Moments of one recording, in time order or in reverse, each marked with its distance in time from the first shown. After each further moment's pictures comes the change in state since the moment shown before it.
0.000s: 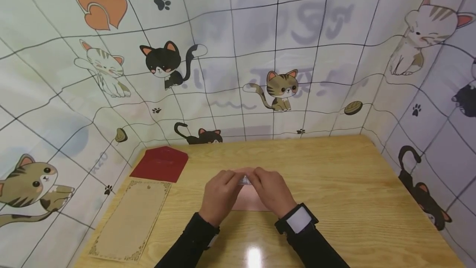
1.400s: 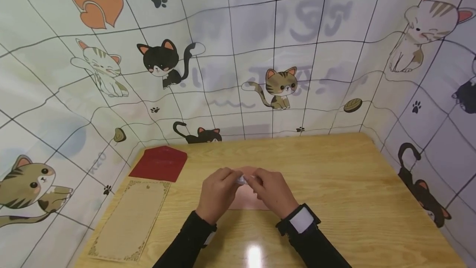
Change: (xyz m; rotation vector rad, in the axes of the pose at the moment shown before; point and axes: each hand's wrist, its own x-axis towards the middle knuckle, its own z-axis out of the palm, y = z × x) left_hand 0.000 -0.008 -0.003 -0.068 -0.039 -0.042; right_hand -0.006 0.004 0.000 0.126 -0.036 0.067
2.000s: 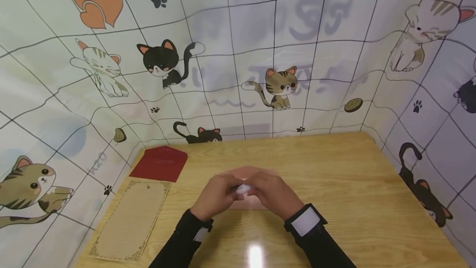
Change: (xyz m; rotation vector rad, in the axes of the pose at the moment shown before) left_hand 0.005 -0.010 -0.009 -0.407 -0.566 -0.219; right_hand 0.000 0.013 -0.009 -0.238 0.142 -0.715
